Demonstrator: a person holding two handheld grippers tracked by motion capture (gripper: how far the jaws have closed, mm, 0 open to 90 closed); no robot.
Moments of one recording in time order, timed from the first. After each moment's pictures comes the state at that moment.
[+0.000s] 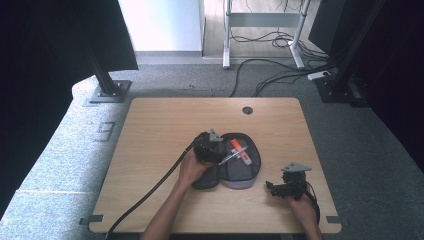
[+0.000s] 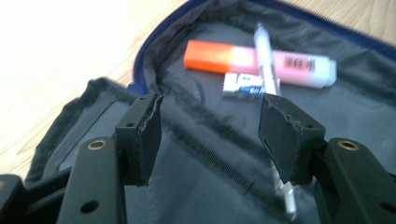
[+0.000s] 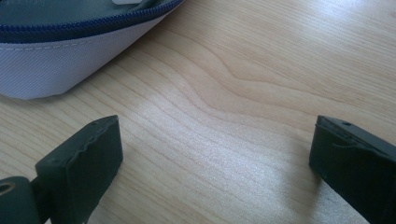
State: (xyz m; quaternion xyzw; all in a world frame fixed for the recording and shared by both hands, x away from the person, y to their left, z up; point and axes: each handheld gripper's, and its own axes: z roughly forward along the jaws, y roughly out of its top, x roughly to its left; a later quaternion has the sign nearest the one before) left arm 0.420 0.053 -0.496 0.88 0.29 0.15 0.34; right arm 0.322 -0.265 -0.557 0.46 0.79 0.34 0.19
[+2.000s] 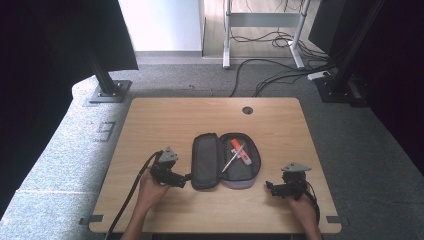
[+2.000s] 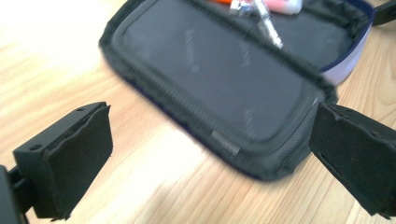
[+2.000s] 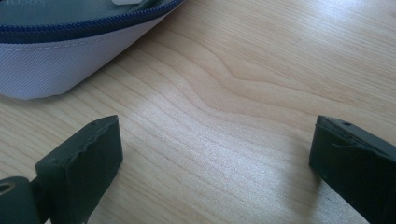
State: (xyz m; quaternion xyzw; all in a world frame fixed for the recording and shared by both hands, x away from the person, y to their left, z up) left arm 0.342 0.186 -0.495 0.85 0.33 0.13 0.39; right arm 0.322 -0.265 -0.557 0.46 0.79 0.34 0.19
